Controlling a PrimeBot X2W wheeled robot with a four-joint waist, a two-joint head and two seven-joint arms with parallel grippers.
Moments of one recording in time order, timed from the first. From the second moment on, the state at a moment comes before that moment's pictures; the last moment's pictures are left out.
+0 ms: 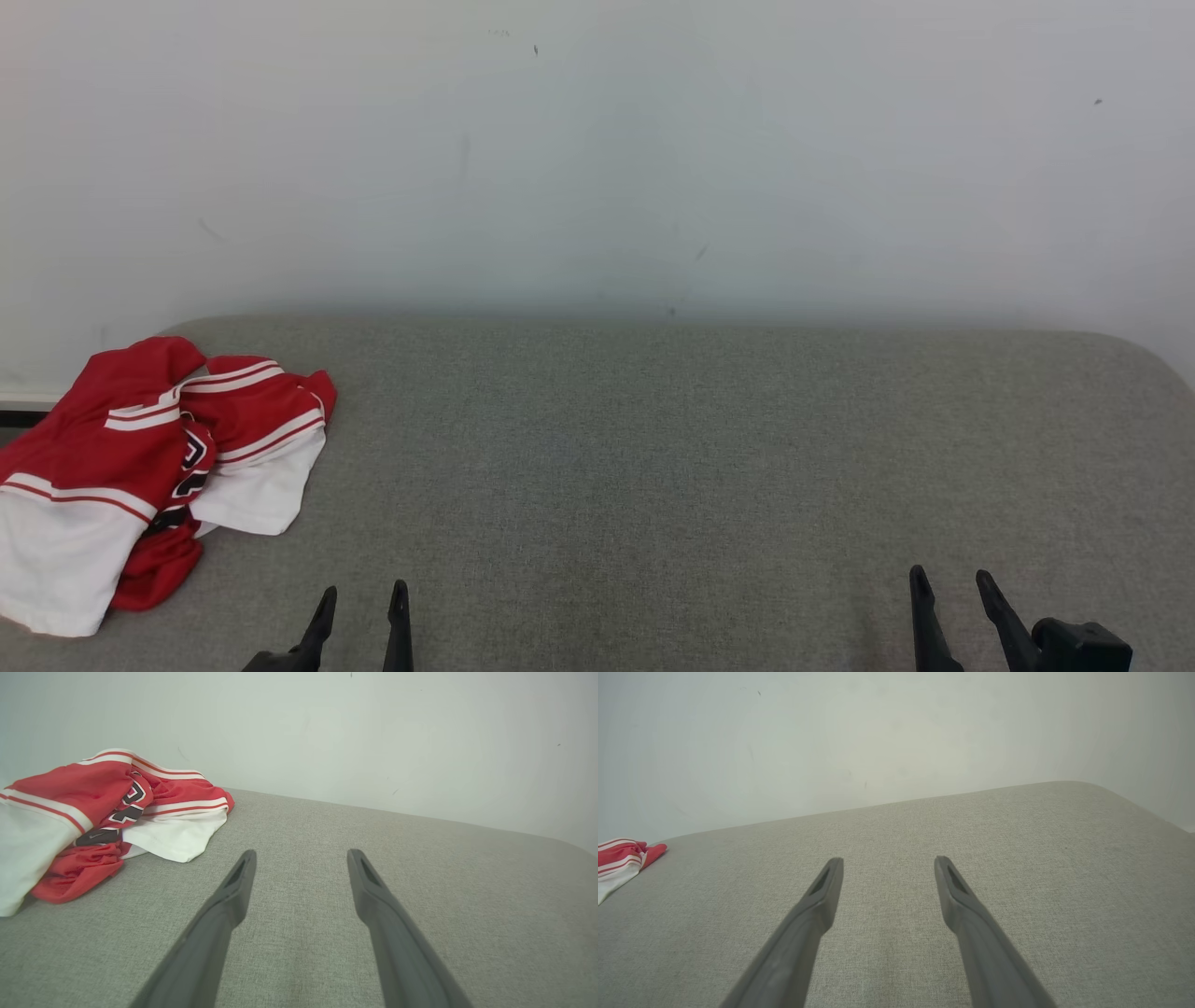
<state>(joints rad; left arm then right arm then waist) -0.02 0.08 -0.14 0.36 -0.28 -0.01 -0.23 0.06 -0.05 -0.09 0.28 0.19 0.13 -0.14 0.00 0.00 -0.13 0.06</state>
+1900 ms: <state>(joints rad) -0.08 0.14 -0.09 0.30 -0.37 0.04 -0.19 -0.12 -0.05 0.10 0.42 0.24 0.13 -0.21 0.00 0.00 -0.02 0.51</state>
